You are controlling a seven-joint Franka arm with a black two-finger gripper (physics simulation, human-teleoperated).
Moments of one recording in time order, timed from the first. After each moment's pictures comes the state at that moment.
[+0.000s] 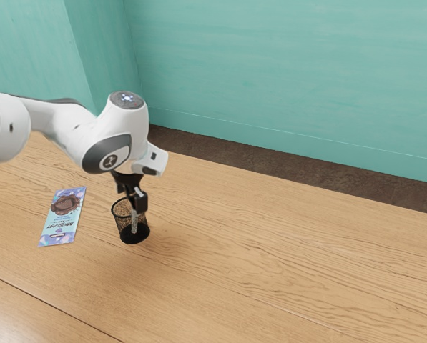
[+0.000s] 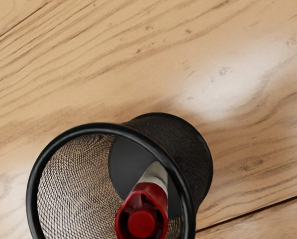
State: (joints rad) arm -0.28 0.15 0.29 -2.10 0.34 2.28 0.23
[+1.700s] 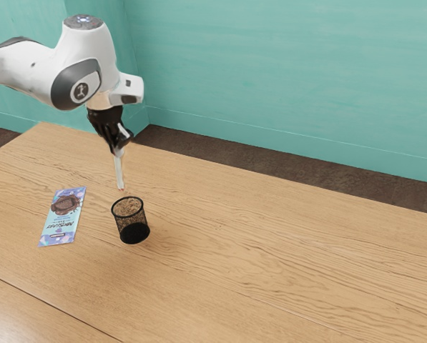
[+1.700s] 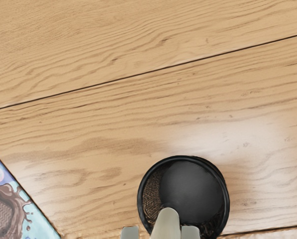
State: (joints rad) arm -0.24 0.00 0.29 -1.92 0.23 2.09 0.15
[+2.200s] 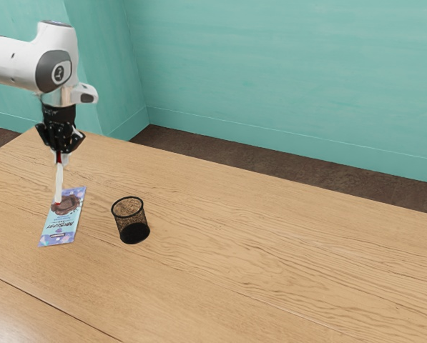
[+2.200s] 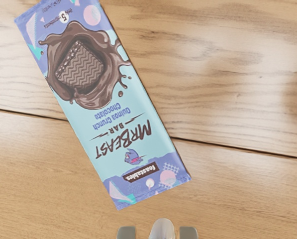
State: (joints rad) arm 0.06 0.27 0.27 -1.62 0.16 1.72 0.16
